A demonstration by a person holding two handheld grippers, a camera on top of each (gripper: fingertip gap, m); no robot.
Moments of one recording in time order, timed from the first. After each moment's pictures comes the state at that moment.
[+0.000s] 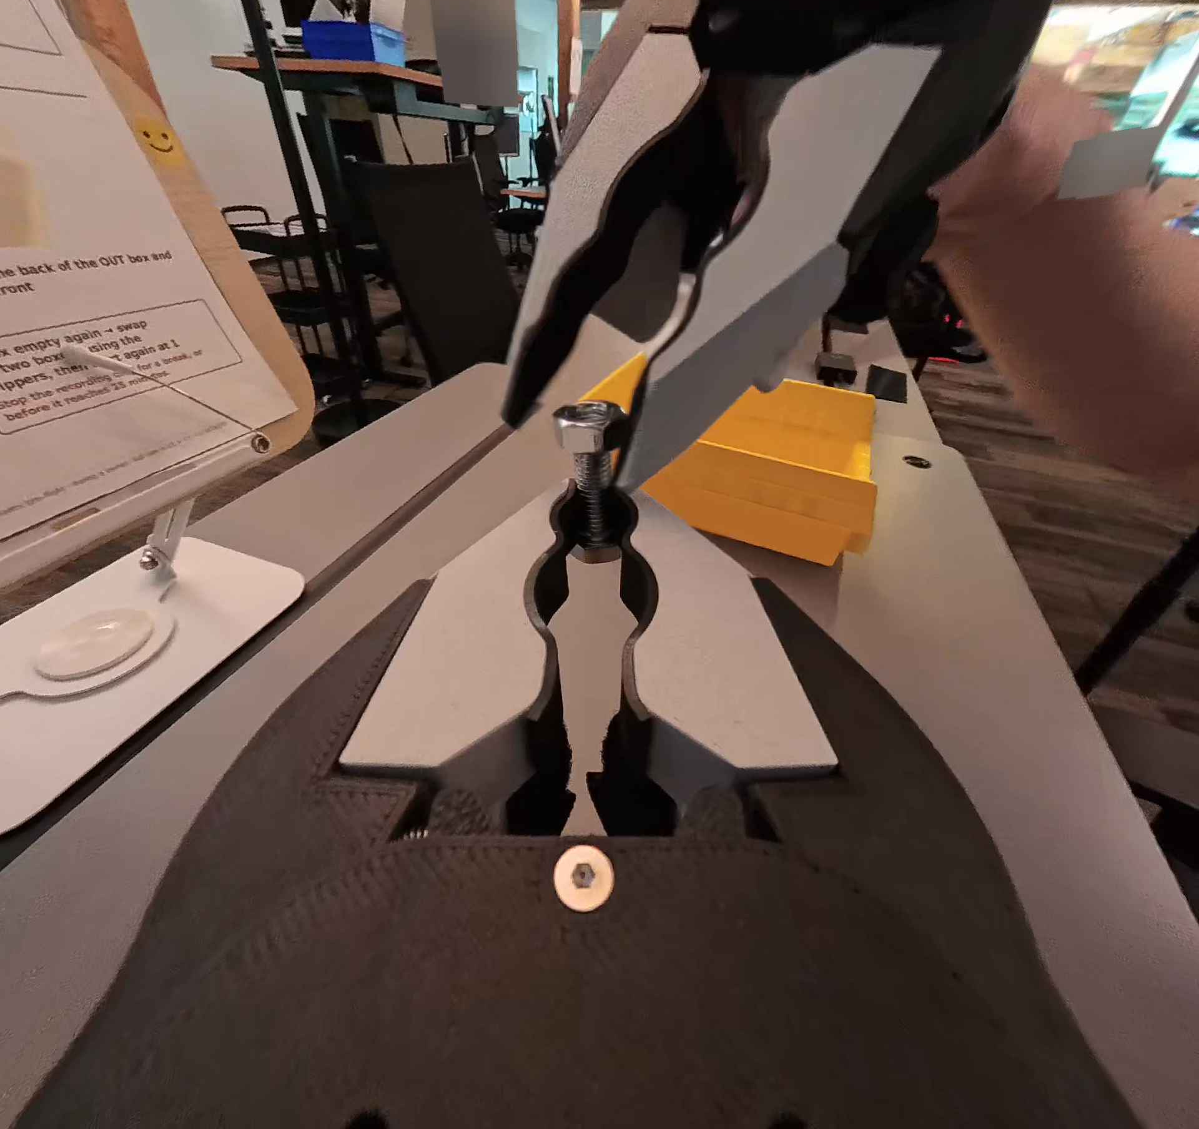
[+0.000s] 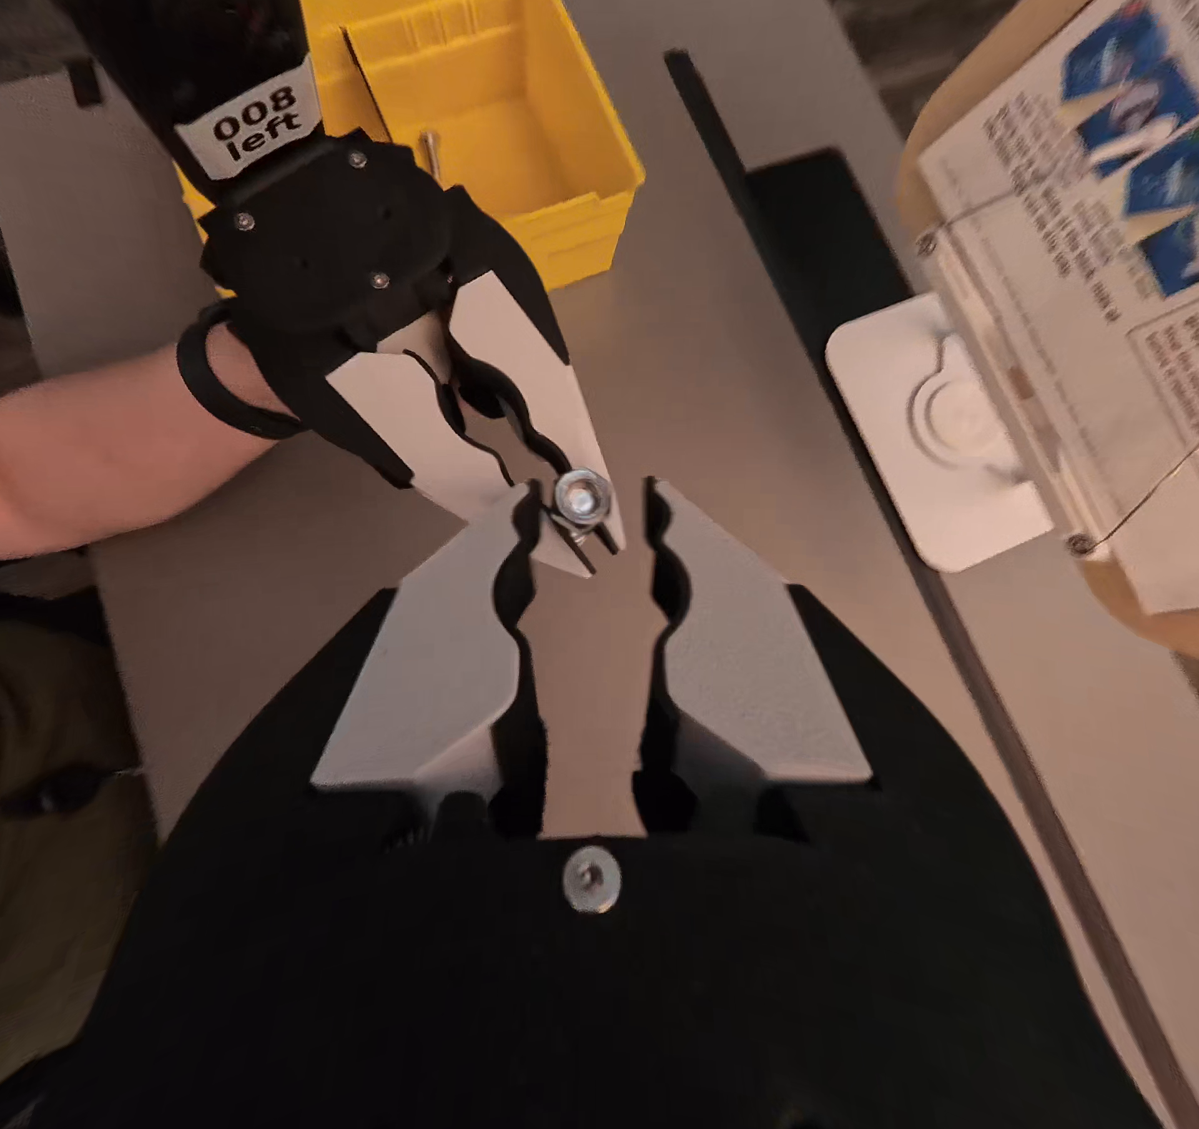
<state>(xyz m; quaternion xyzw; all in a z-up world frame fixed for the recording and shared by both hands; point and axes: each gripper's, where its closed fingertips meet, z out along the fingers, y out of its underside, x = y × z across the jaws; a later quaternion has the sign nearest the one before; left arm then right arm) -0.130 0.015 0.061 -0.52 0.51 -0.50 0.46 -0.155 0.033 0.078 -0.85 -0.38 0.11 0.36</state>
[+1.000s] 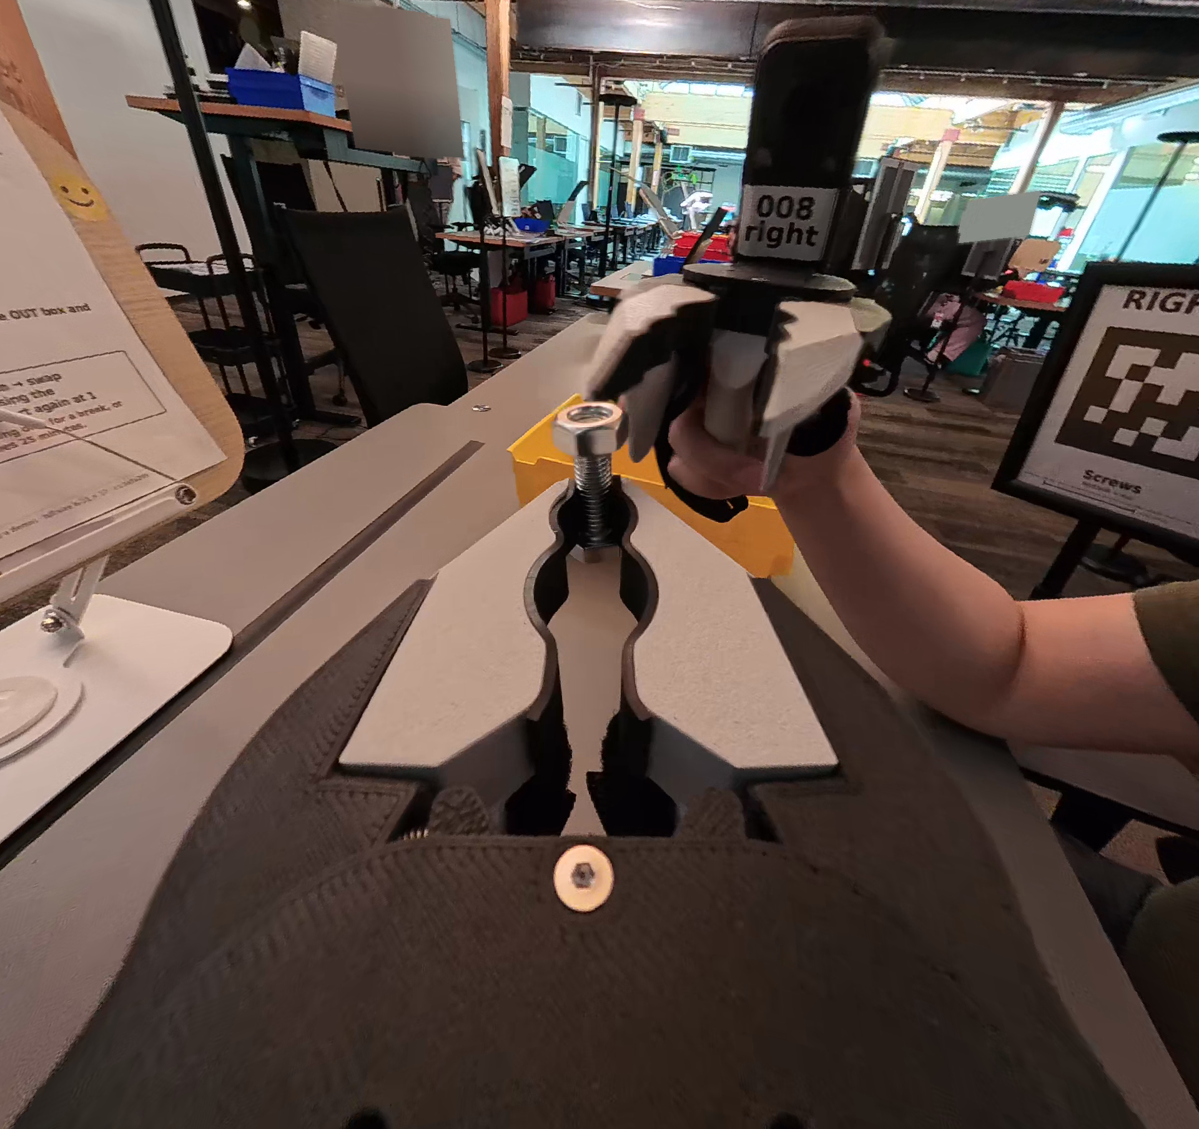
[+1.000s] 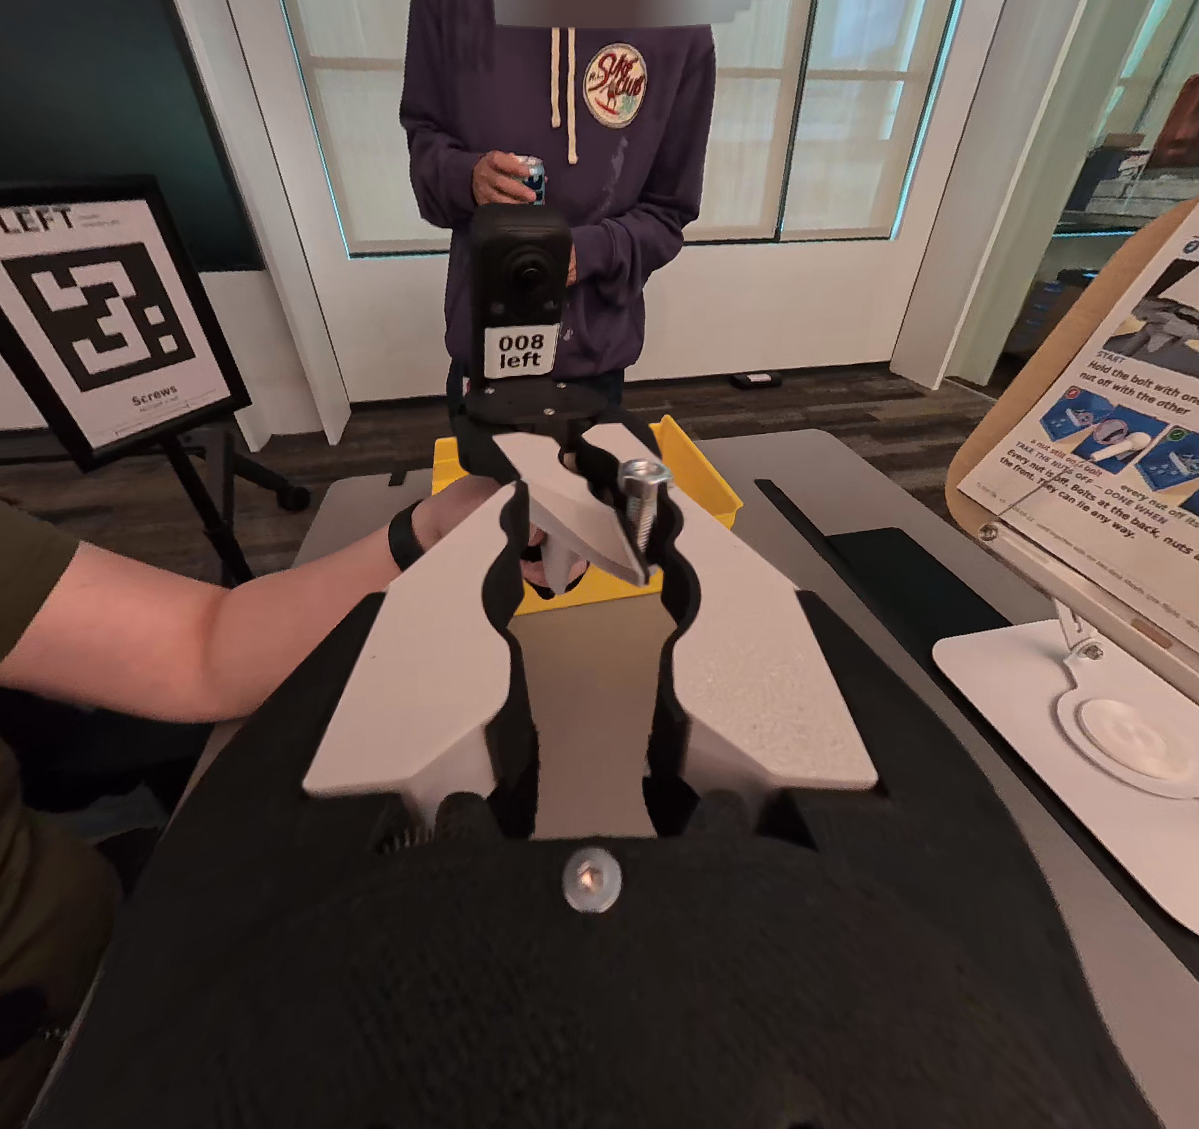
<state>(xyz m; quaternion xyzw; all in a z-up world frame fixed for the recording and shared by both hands) -0.137 -0.005 0.083 -0.48 0.51 -0.55 0.44 -0.161 -0.014 0.114 -0.63 -0.34 0.34 0.61</state>
